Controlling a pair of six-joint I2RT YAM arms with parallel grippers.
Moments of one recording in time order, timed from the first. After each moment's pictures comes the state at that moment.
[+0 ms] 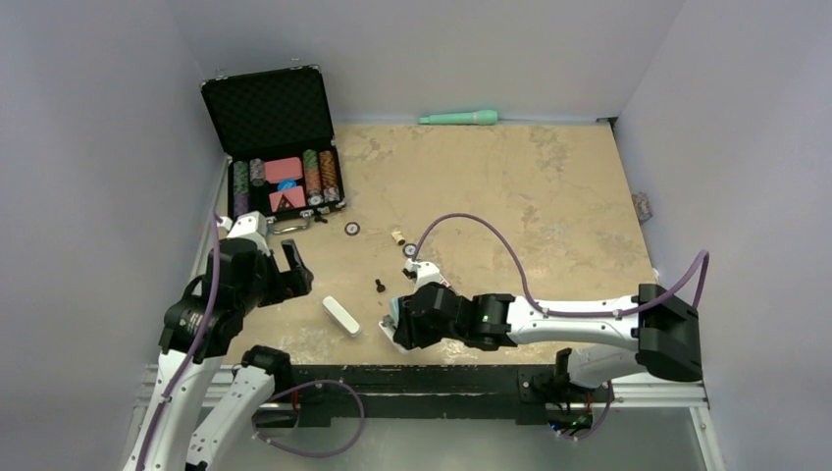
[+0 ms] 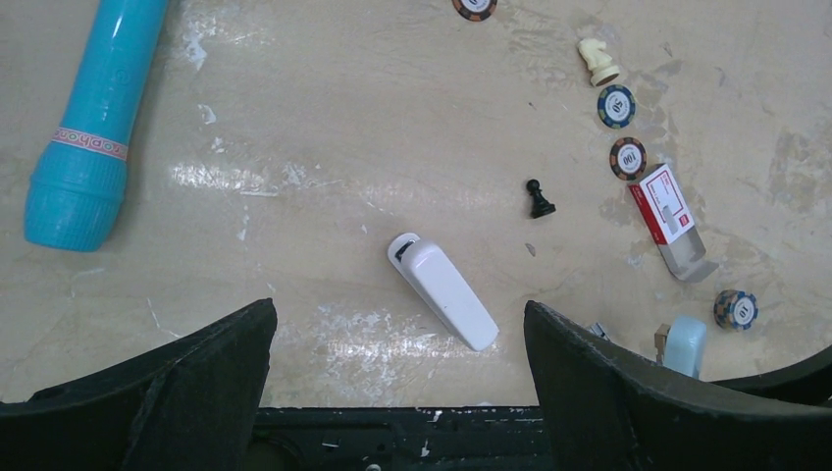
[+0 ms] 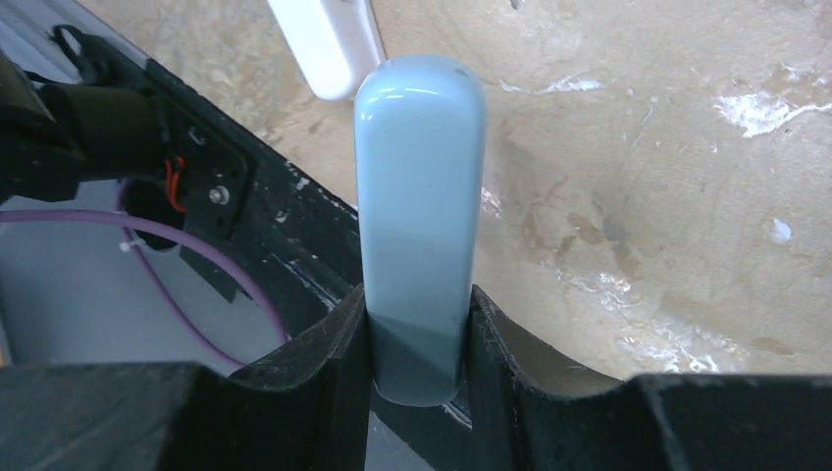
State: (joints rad) left arm -0.25 0.58 0.91 -1.08 -0.08 -0.47; right arm 1.32 1.34 0.81 -0.27 0.18 0.90
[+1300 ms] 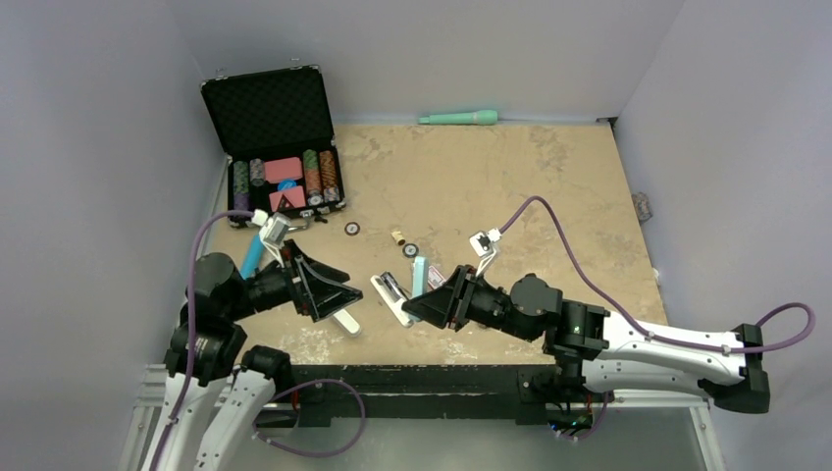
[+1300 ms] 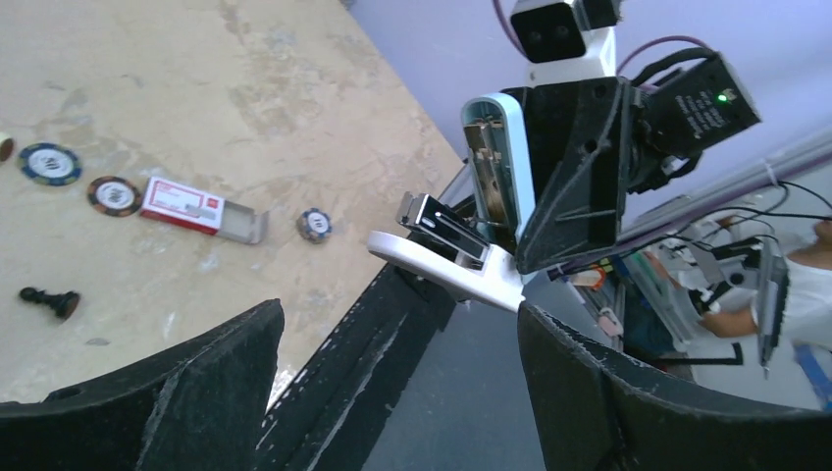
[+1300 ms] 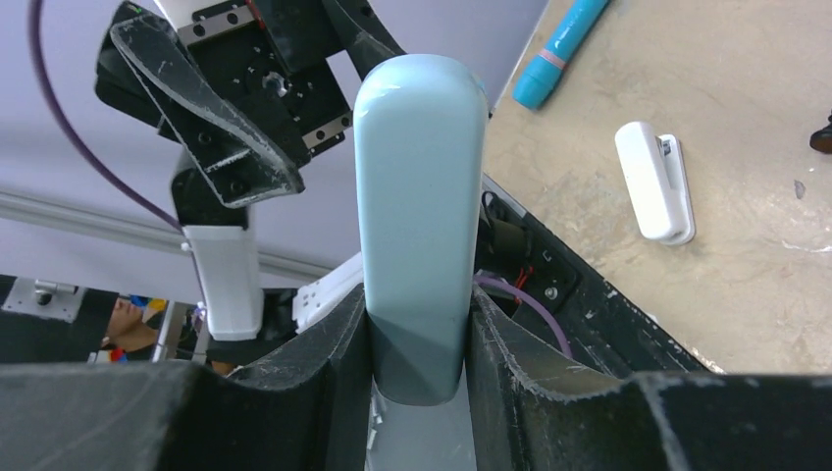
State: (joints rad) left arm -0.25 0.42 0.78 -0.54 0.82 -0.63; right arm 1.32 0.80 0.69 0.02 0.19 1.05
